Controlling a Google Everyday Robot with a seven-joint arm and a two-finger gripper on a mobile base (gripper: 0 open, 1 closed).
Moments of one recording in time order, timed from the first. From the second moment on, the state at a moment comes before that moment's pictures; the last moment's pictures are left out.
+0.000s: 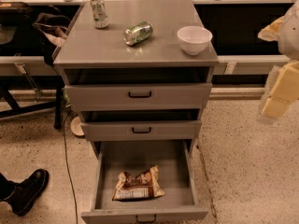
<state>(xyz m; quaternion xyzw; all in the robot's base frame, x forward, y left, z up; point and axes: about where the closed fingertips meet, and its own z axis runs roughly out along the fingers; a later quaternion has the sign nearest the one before) 0.438 -0.212 0.991 -0.60 0.78 -0.05 0.18</state>
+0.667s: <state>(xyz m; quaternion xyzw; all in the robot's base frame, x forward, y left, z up) 0.435 -0.207 0.986 -0.60 0.77 -0.03 0.21</state>
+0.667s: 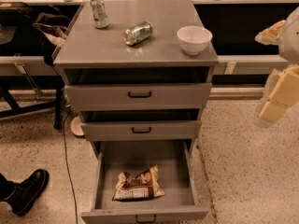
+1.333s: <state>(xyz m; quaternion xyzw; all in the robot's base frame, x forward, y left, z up) 0.441 -0.183 0.912 -0.58 0.76 0.11 0.28</state>
